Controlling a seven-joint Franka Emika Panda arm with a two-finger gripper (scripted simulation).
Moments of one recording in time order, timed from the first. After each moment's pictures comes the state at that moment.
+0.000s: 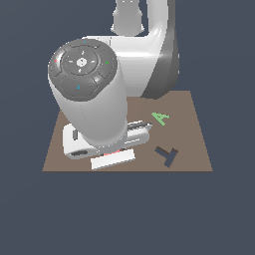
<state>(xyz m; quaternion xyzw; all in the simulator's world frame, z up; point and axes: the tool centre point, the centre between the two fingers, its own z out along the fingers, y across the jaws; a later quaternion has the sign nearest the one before) 0.088 -0.044 0.031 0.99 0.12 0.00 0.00</state>
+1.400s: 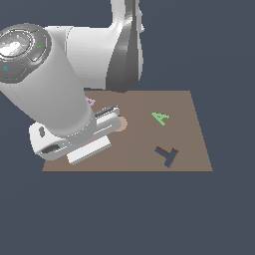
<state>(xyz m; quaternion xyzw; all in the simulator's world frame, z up) 0.071 -0.112 0.036 0.97 0.25 0.00 0.00</state>
